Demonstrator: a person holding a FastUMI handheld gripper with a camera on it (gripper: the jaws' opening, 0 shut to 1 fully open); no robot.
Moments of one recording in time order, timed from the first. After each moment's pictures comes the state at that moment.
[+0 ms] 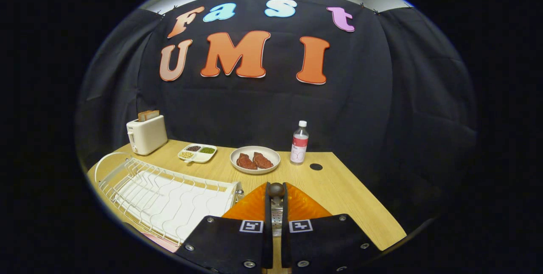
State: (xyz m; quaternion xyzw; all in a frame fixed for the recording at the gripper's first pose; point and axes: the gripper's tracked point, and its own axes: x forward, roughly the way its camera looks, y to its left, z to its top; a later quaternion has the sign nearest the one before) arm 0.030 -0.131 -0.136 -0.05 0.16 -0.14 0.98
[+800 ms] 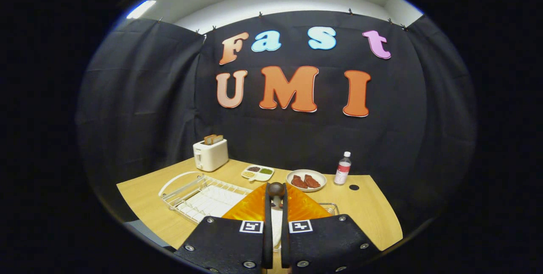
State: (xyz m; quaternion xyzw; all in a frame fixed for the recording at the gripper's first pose) arm -0.053 -0.002 -0.045 -0.05 0.11 0.04 0.99
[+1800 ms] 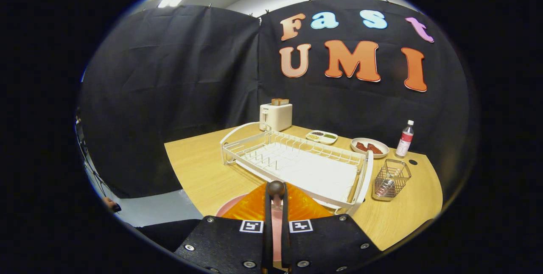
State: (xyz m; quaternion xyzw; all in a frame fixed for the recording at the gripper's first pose) arm -0.143 0.082 -0.192 -0.07 0.17 0.22 0.96
